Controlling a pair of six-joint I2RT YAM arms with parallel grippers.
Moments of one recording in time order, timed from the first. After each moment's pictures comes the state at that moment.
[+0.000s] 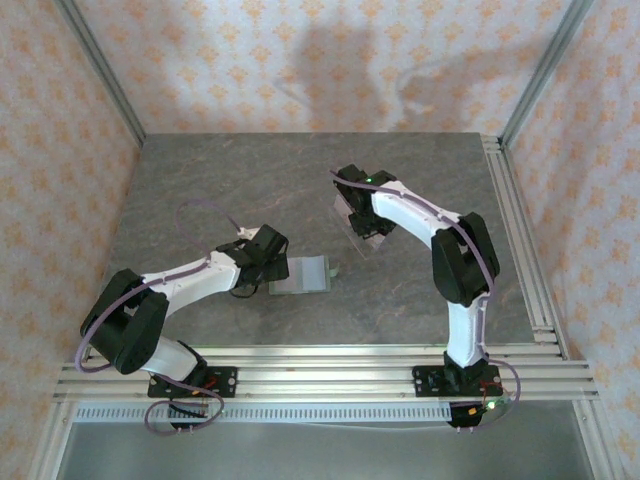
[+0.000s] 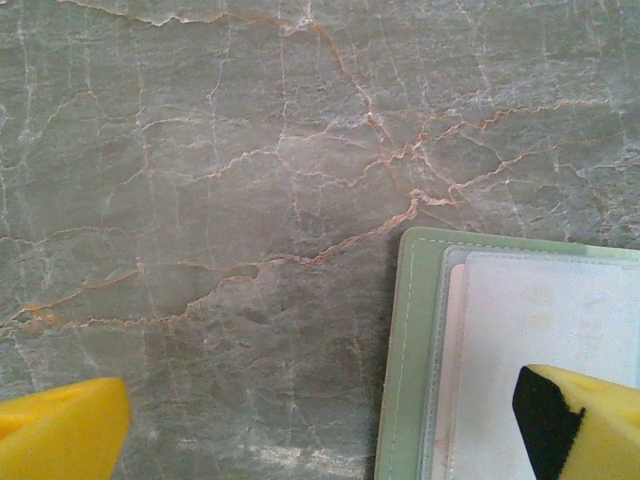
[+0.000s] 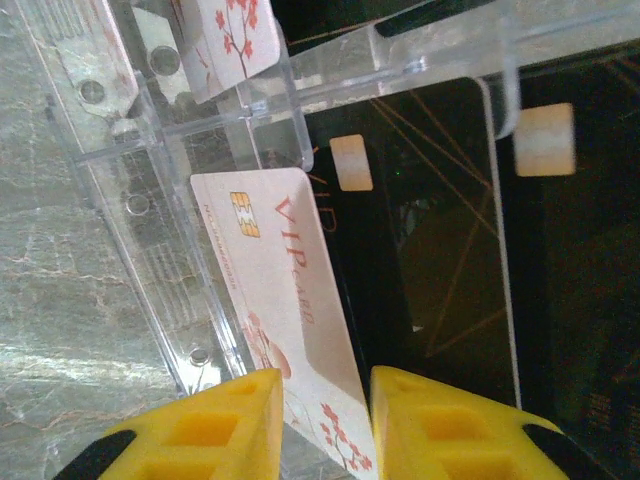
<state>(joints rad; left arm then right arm) -0.56 1.46 0.77 -0.51 -0.31 -0.75 0.57 1.97 1.59 -1.06 0.32 0.22</state>
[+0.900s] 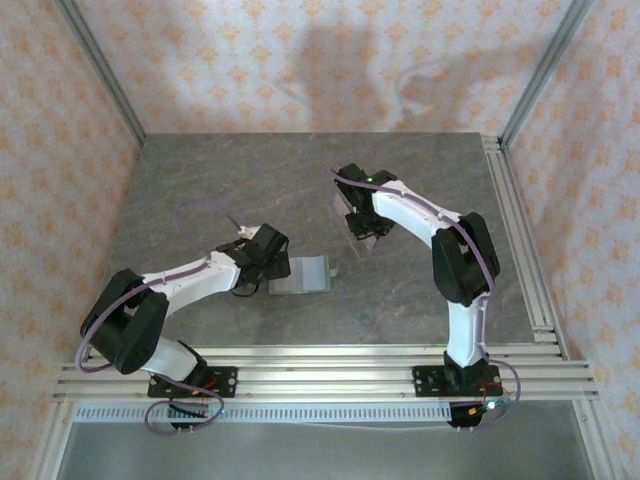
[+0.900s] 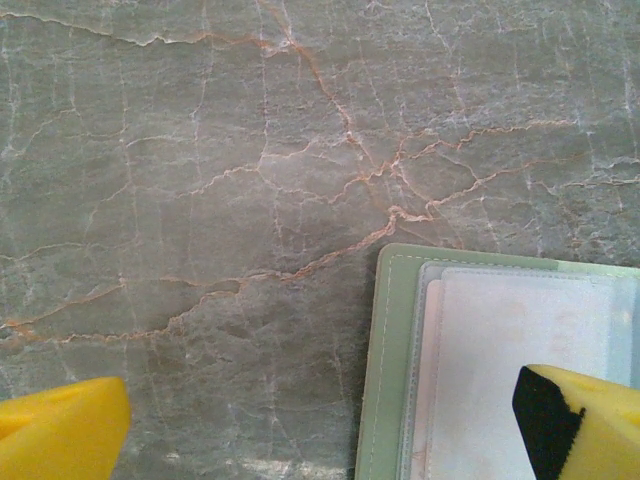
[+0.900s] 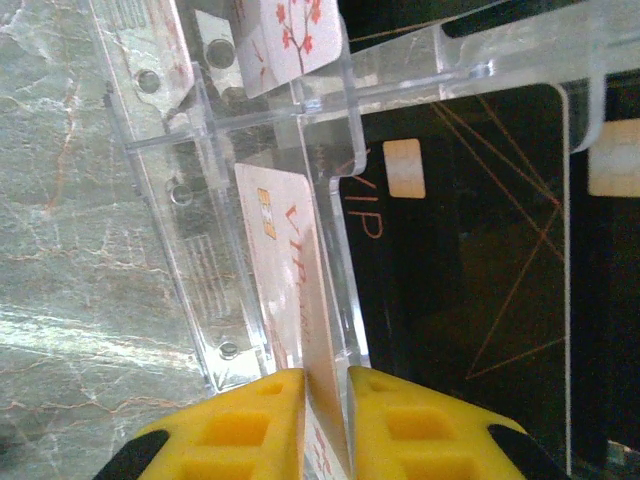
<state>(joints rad) -0.56 1.46 0.77 -0.48 -0.31 -0.75 0.56 1.97 1.59 -1.04 0.21 0.22</state>
